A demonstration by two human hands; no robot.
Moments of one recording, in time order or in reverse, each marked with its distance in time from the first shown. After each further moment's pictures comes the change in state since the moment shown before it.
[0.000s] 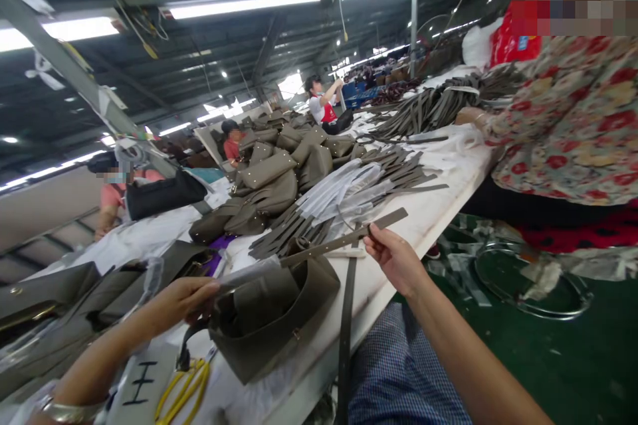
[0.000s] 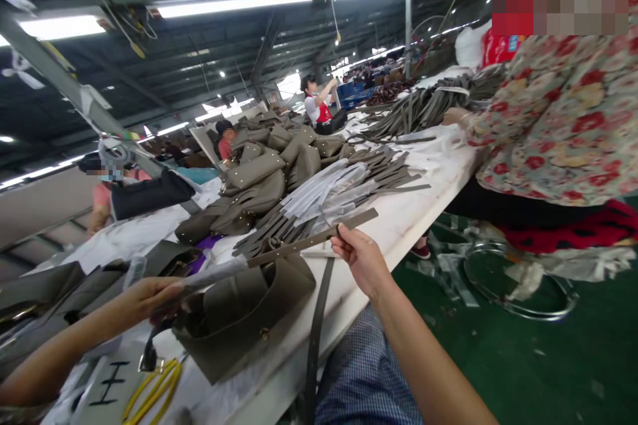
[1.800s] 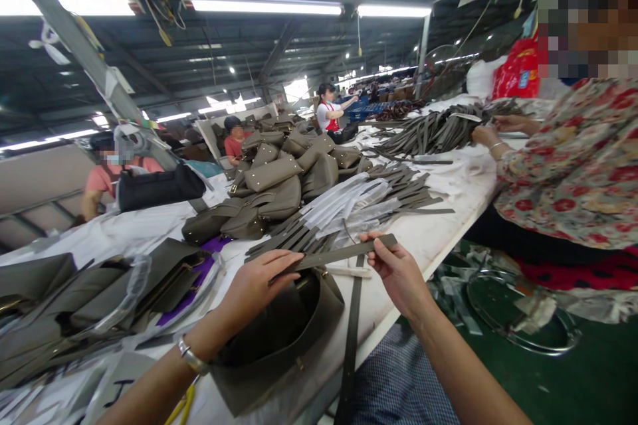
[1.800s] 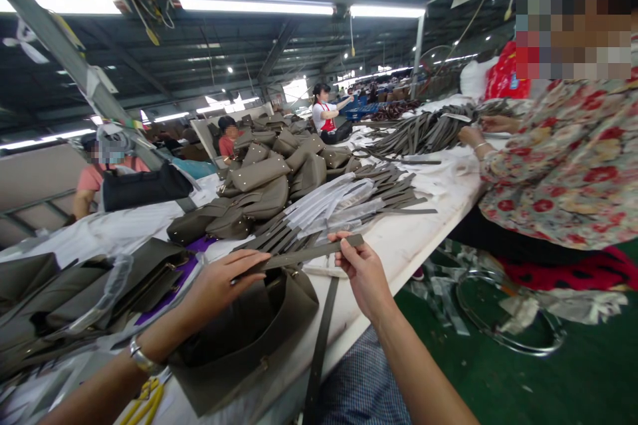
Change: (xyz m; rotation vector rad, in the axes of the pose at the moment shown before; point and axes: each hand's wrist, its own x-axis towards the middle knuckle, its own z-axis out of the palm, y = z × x) left_hand 0.057 0.053 0.074 0.449 0.297 0.750; right_hand 0.007 0.005 0.035 -0.189 -0.127 -0.177
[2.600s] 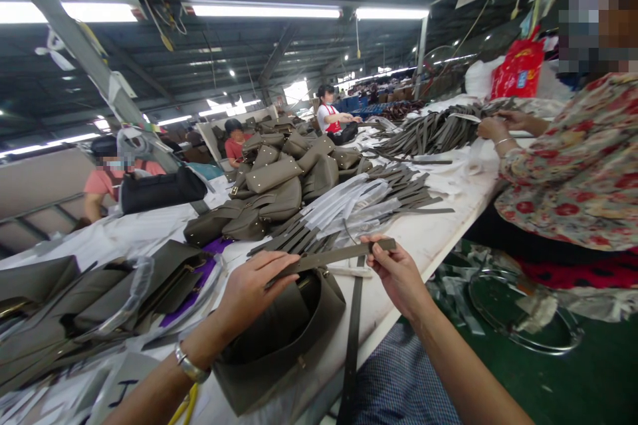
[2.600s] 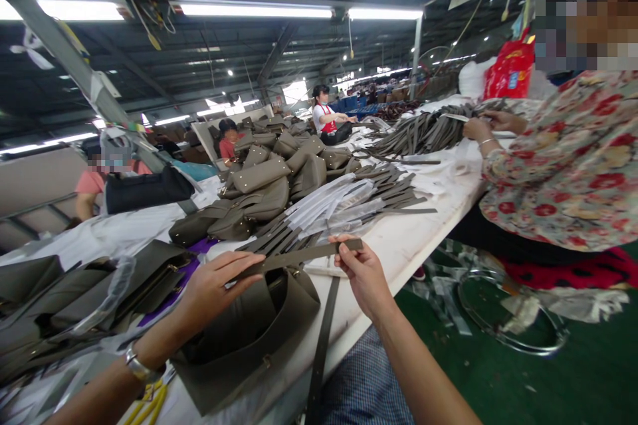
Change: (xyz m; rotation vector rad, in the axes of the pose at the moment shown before) left_hand -0.009 0.002 -0.004 0.076 0.140 0.082; right_hand -0.003 0.006 -0.005 -0.008 -0.058 -0.051
